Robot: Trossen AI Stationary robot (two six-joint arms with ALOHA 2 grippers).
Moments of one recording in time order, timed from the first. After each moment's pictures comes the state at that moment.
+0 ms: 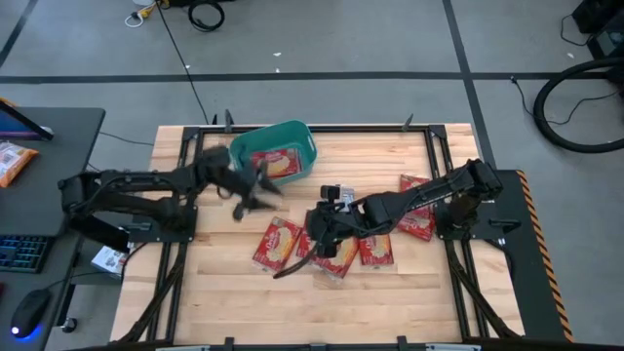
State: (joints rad) left arm 0.31 1.10 0.50 0.47 0.67 -0.03; right arm 0.28 1.80 1.57 -0.67 0.49 0.08
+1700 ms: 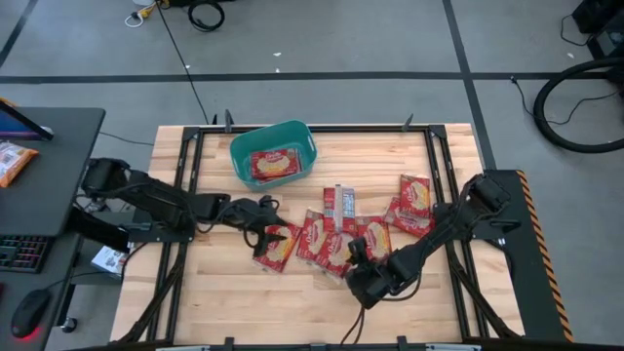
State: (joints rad) left arm -0.14 1.35 0.50 0.32 -0.03 -0.20; right arm 0.62 1.84 1.11 -0.55 0.53 0.10
